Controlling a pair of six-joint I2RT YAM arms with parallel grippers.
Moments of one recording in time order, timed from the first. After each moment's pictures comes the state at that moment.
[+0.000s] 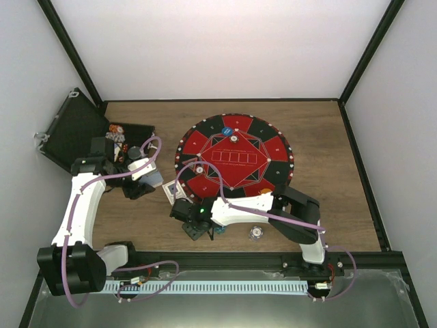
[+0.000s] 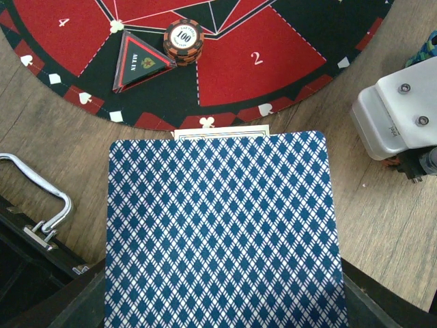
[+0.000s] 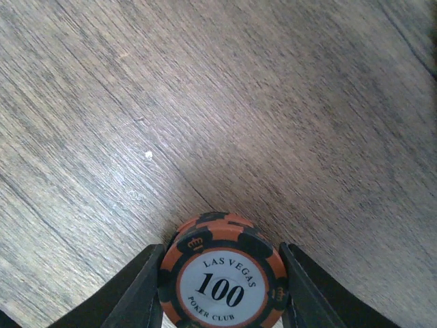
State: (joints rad) left arm 0.09 1.14 1.00 -1.12 0.55 1.13; right arm 1.30 1.94 1.29 -0.60 0.12 0.47
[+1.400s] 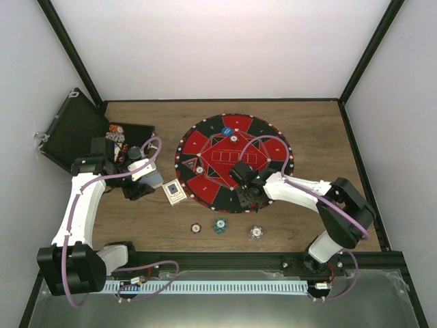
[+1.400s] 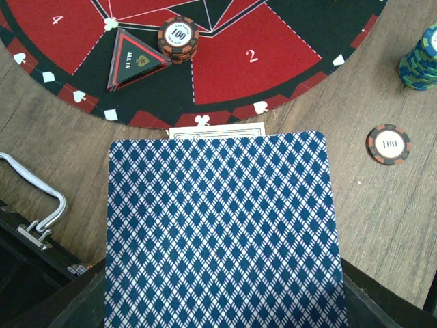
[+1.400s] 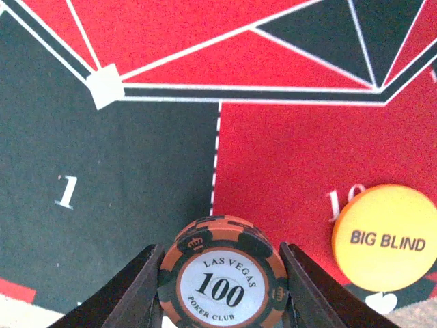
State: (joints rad) left arm 0.09 1.14 1.01 -1.14 0.55 1.14; right arm 0.80 1.57 0.91 -0.64 0.20 0.45
